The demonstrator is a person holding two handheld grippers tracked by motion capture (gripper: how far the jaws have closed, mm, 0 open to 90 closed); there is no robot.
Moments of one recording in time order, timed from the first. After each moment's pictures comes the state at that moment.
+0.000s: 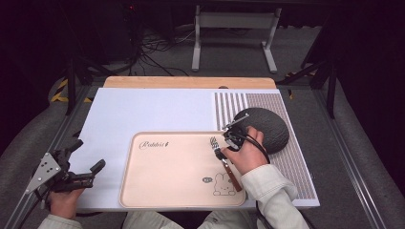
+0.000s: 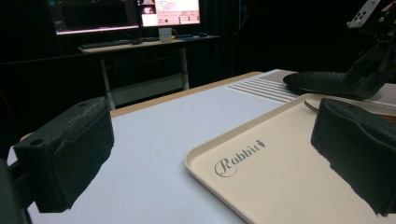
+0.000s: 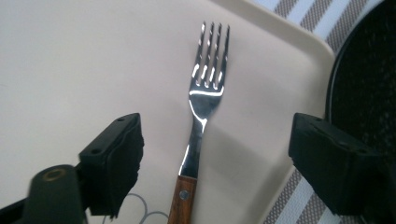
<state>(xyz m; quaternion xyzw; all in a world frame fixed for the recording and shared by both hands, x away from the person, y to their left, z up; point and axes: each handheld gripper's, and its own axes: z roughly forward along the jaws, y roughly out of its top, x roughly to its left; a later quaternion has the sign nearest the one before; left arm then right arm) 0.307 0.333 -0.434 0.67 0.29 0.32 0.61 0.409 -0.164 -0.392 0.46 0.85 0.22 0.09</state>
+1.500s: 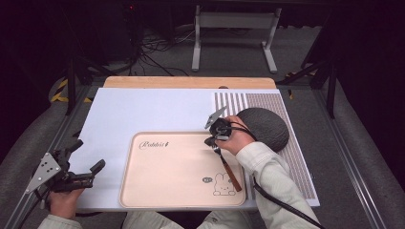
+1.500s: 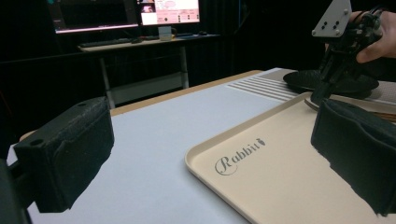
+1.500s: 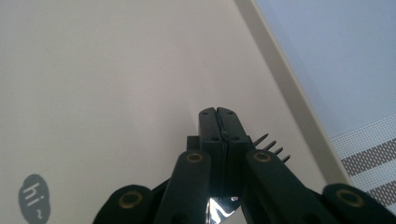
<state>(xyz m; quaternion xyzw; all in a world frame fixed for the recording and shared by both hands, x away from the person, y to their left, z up) 0.307 0.333 -0.435 0.67 0.29 0.32 0.61 0.465 -0.134 -0.412 0.17 0.95 0.26 0.06</state>
